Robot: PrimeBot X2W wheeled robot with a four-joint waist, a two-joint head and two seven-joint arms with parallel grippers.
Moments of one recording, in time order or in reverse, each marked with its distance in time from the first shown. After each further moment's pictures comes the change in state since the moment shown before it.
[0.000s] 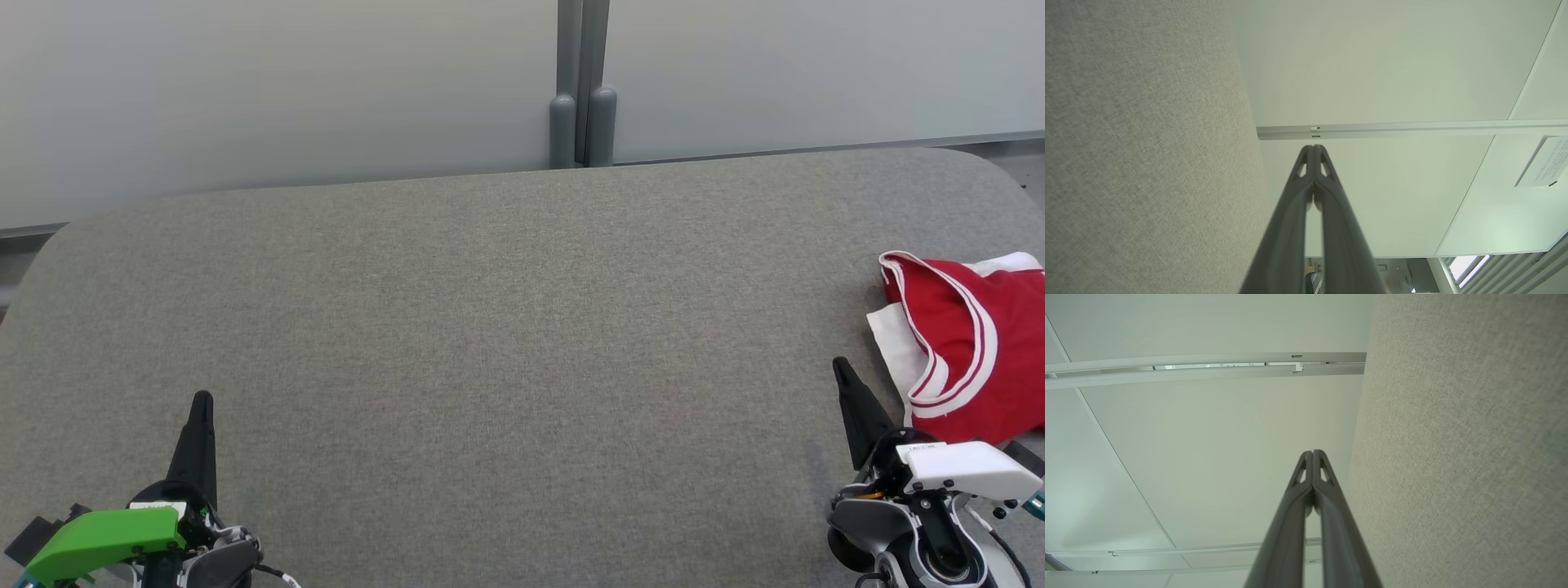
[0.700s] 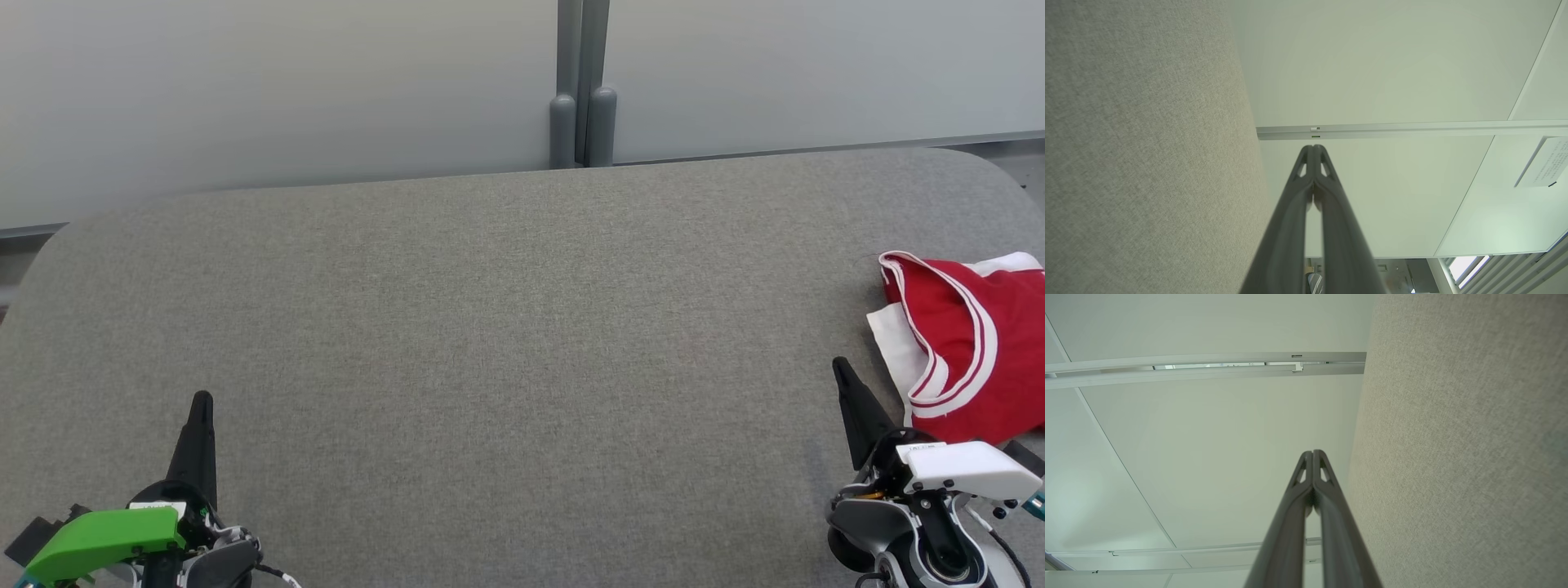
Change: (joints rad) left arm 0.000 -0.002 0.002 0.000 0.000 0.000 0.000; right arm 0.000 0.000 -0.001 0.000 0.000 0.000 0.002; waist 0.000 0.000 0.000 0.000
